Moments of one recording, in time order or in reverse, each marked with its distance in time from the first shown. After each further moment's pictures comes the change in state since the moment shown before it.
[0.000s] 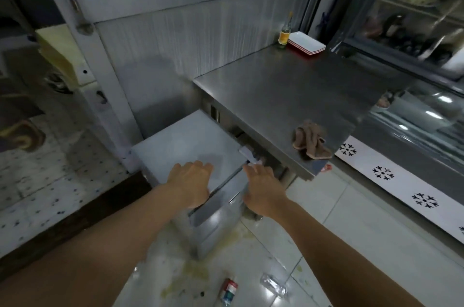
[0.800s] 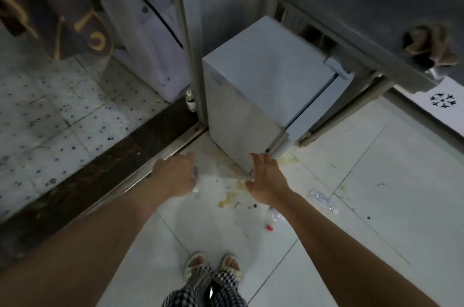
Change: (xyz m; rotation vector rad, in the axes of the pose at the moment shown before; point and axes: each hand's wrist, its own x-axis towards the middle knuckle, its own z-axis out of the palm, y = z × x) left_hand -0.133 -0.235 0.205 -0.191 -0.238 -0.151; right_hand -0.031 -0.216 0.219 0.218 -0.176 0.127
